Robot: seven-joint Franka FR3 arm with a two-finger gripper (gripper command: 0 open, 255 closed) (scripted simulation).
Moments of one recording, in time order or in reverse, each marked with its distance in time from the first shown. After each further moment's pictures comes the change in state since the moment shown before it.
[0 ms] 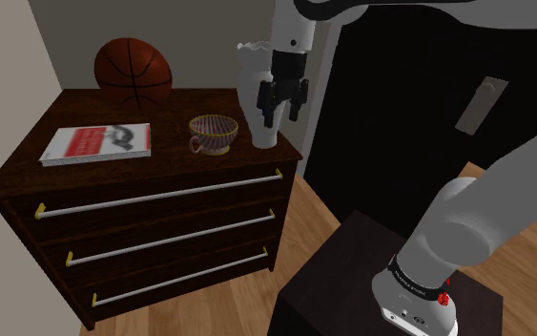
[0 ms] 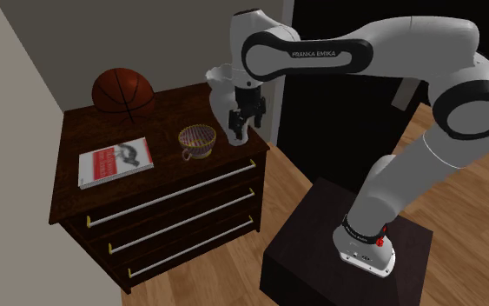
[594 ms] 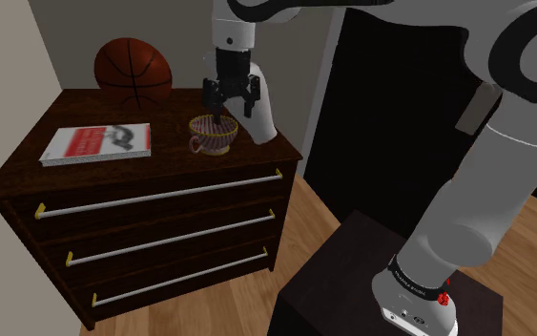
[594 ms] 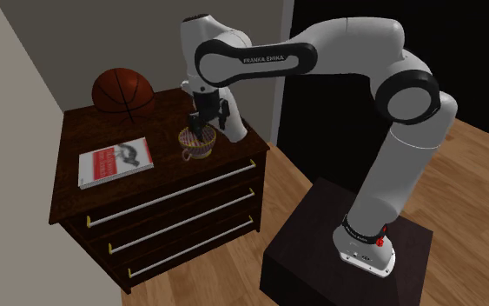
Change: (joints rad) arm 0.036 0.354 0.107 0.345 -0.108 0.023 0.219
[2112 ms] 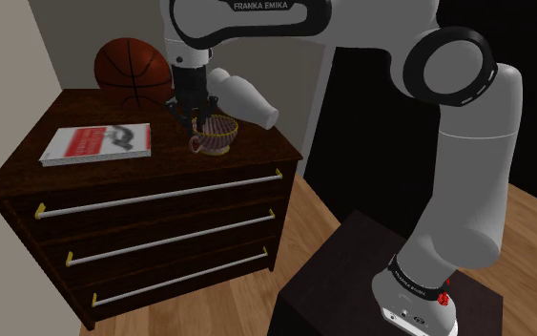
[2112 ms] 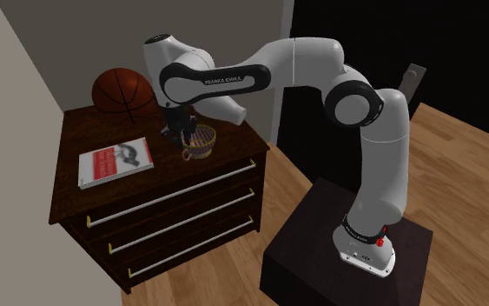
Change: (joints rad) arm 0.094 0.348 0.020 0.331 -0.155 0.015 0.162
